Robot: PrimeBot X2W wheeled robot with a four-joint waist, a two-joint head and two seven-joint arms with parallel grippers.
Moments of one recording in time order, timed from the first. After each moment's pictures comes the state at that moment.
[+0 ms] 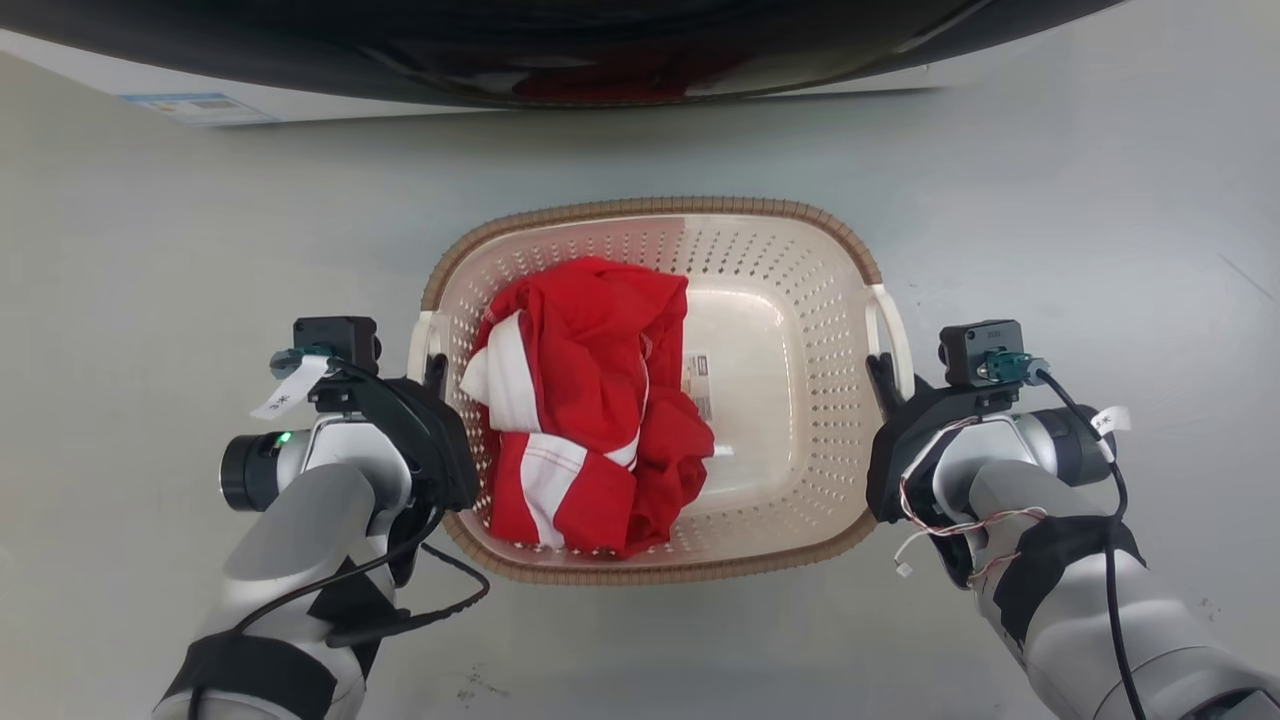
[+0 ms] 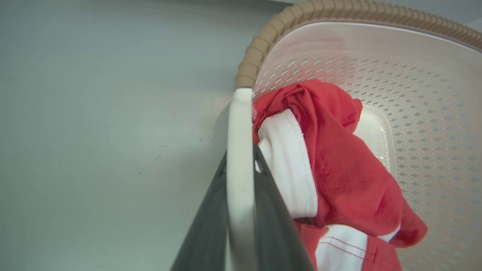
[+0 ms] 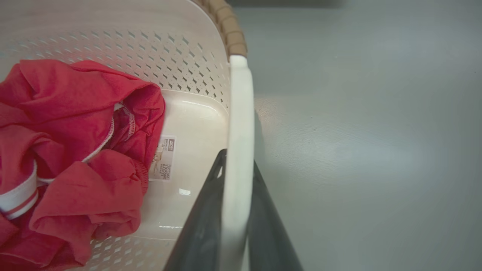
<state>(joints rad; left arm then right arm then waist) -0.88 0.04 -0.53 1.22 -0.73 -0.07 -0.08 -0.91 -0.07 0.80 1.23 0.68 0.03 -0.14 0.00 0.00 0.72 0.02</state>
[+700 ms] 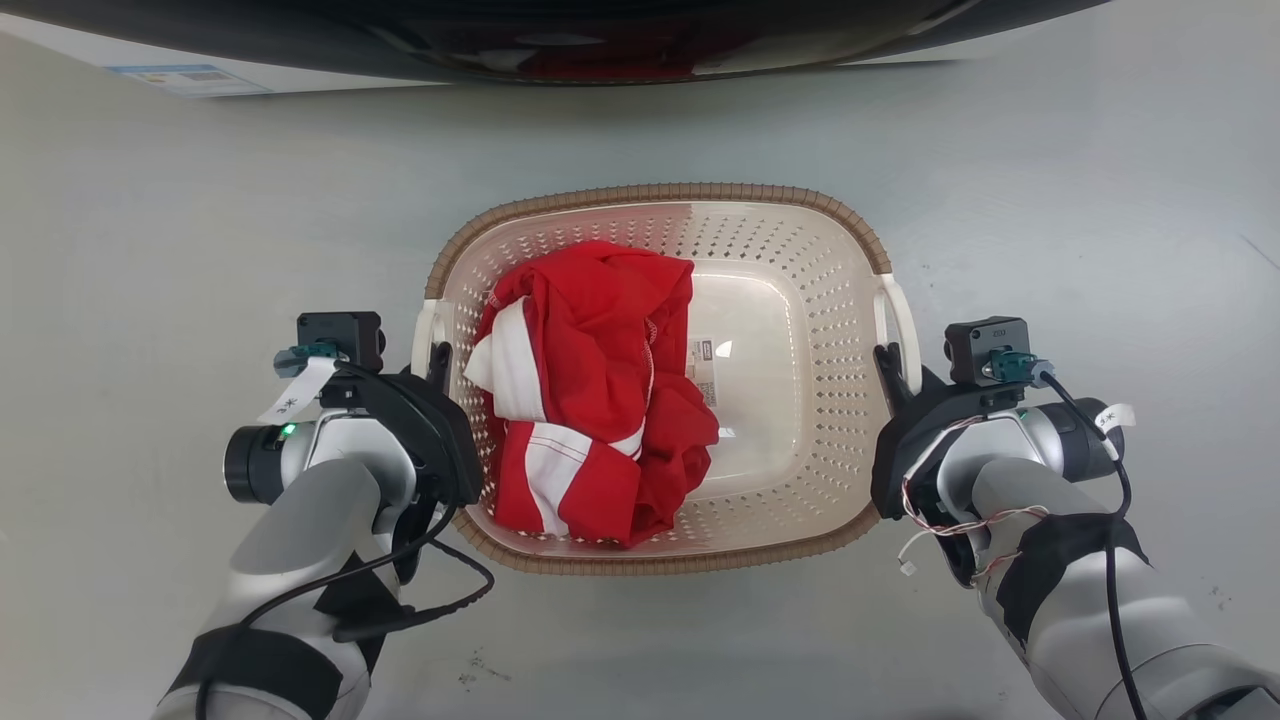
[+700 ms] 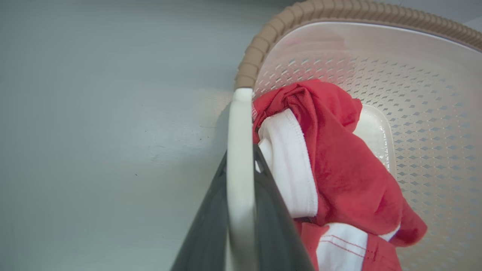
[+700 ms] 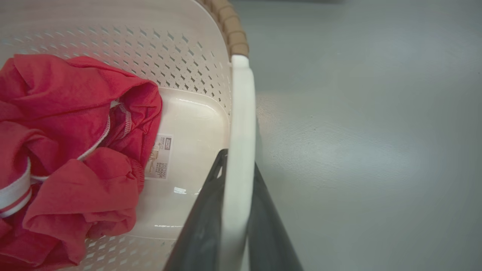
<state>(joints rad) -0.89 0.03 -0.53 1.25 -0.73 -0.08 -0.13 -0.92 -0.07 0.81 1.24 0.67 0.01 -0.19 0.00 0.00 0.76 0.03</state>
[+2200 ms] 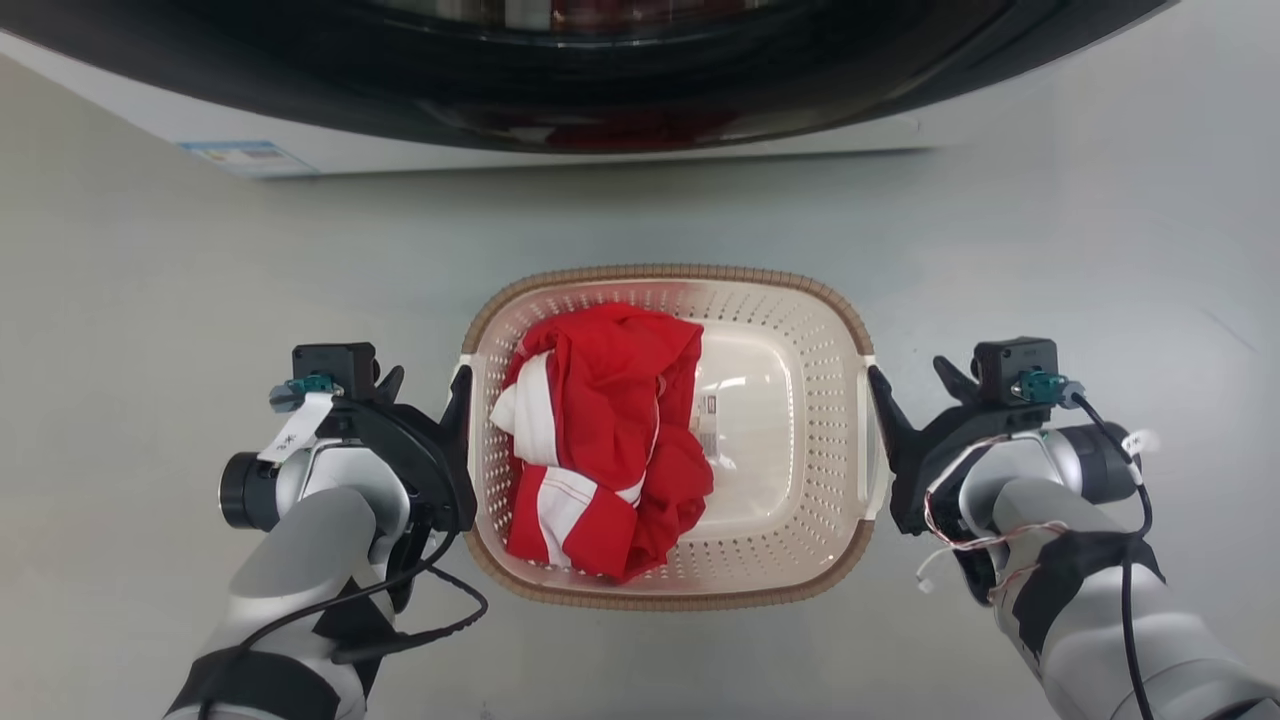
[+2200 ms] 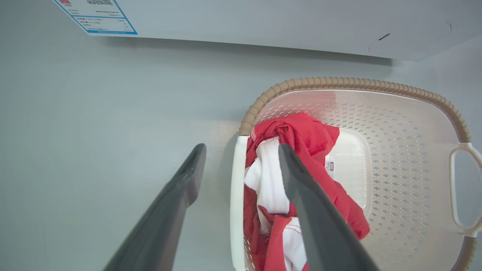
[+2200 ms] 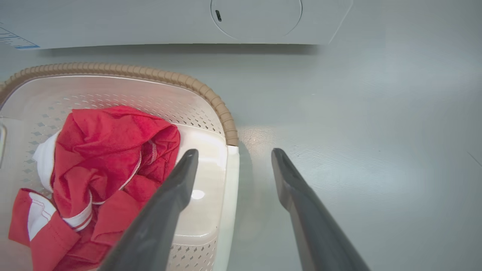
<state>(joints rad) -0.87 0.03 -0.56 1.28 -0.73 -0.11 -0.19 -0.90 -0.08 0.78 1.27 0.70 0.05 -0.23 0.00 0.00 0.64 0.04</state>
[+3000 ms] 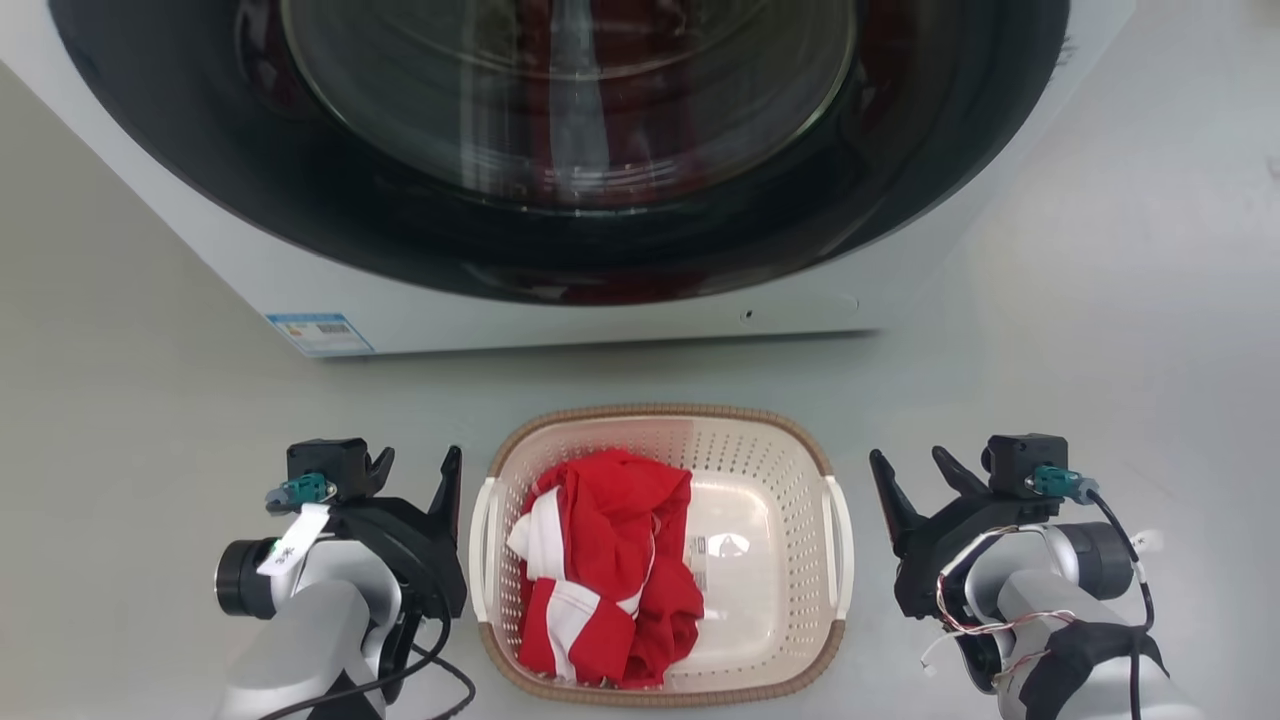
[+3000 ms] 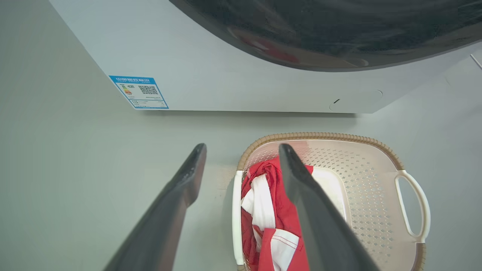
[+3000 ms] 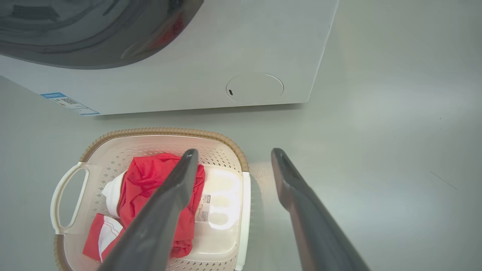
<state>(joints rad) -0.70 0.07 -0.55 1.19 -0.71 -0.09 -0.25 -0.72 -0.10 0.71 1.18 0.73 0.08 -0.25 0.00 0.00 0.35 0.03</state>
